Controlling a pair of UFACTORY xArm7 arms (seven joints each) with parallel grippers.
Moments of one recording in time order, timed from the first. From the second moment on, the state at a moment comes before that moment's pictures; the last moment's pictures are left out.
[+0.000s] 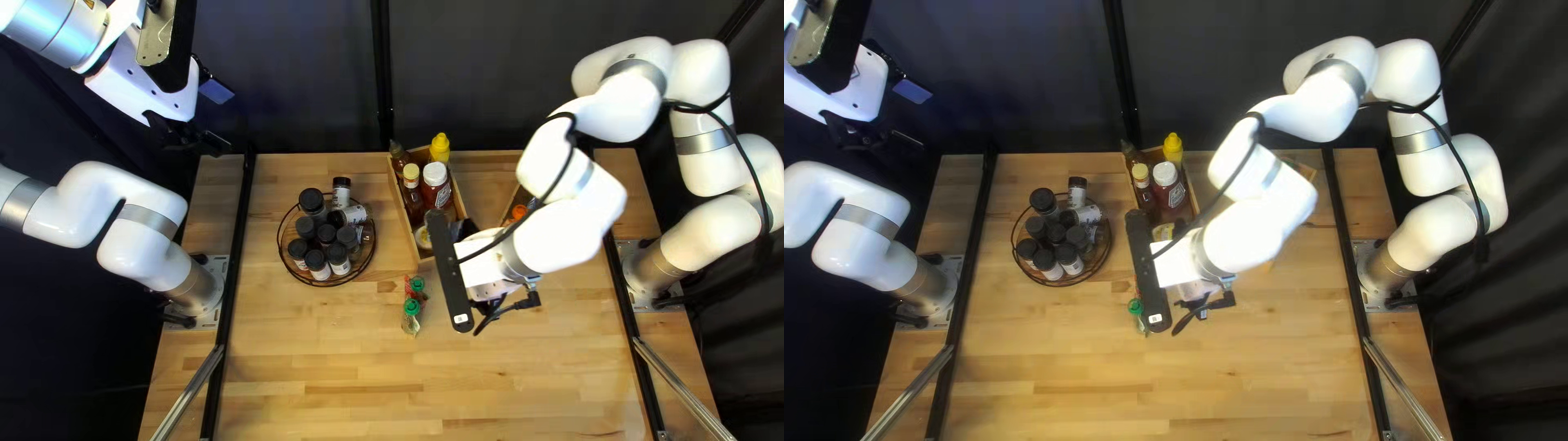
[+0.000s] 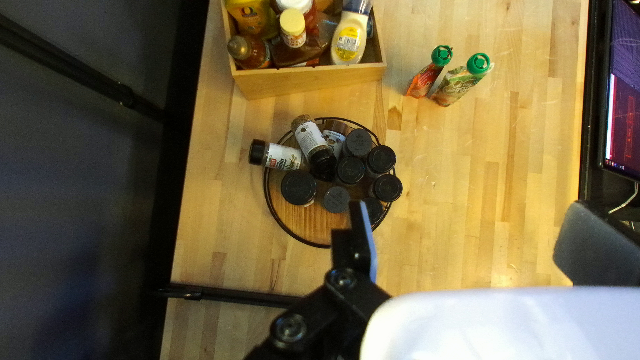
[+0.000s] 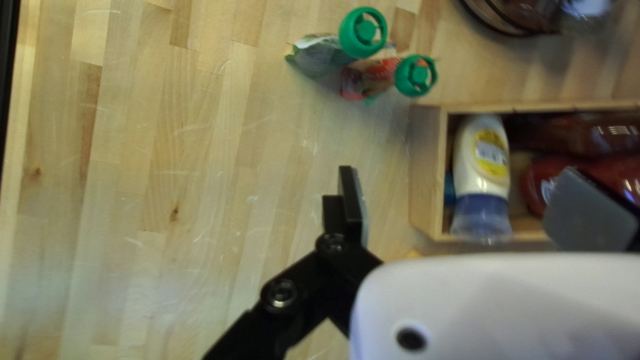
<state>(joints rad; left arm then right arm) -0.28 -1.00 0.17 1.12 0.26 1.57 -0.17 1.96 -1.02 -1.26 1.07 -1.30 1.44 0.66</state>
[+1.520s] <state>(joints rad) -0.28 -1.00 0.17 1.12 0.26 1.57 -0.17 2.00 -1.15 -1.47 1.12 -1.41 1.30 0.53</state>
